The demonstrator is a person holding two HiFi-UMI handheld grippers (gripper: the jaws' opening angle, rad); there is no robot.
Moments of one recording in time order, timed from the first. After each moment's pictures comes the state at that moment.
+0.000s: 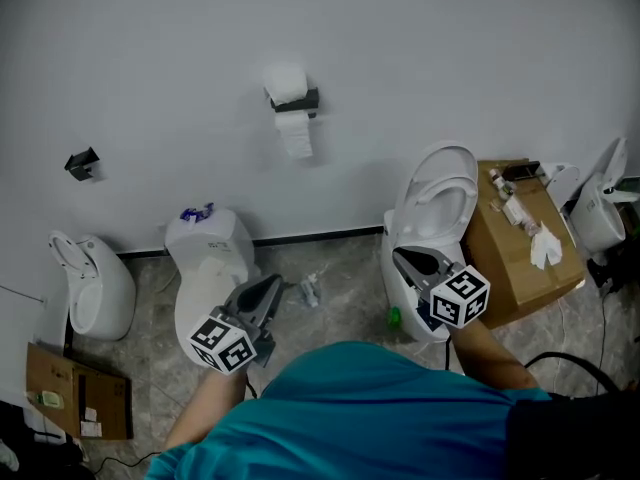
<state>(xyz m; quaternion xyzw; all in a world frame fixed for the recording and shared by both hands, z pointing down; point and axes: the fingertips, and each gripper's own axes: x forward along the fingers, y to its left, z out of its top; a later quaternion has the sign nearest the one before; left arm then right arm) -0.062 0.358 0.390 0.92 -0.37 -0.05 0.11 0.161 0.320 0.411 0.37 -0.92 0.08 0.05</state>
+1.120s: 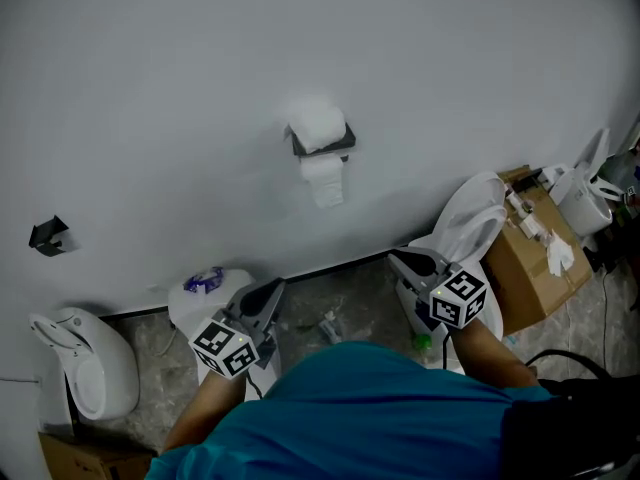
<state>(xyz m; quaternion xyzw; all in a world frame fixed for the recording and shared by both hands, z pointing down) -0.218 0.089 0.388 0.95 -0.28 -0.04 0.10 -0.011 0.086 0.396 0.43 -0.90 0.07 0.05</state>
